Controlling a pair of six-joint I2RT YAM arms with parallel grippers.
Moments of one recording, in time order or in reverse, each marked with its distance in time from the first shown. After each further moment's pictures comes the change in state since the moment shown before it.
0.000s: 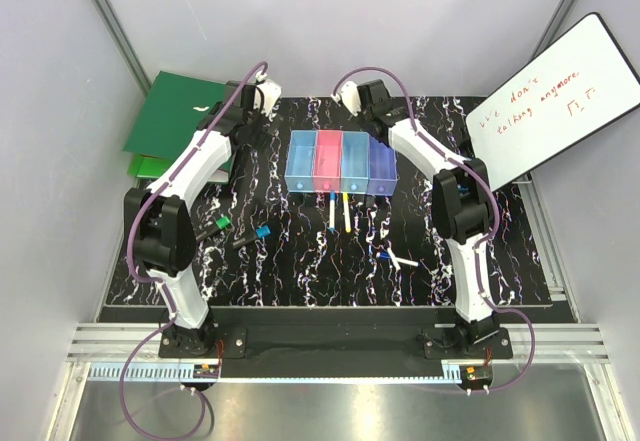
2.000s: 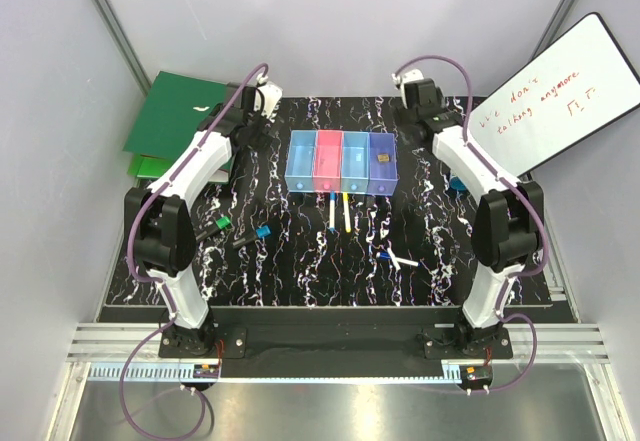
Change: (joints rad) left arm 0.000 0.000 -0.013 0.001 0.024 0.000; right arm -0.125 -0.367 -0.327 -0.009 0.146 0.360
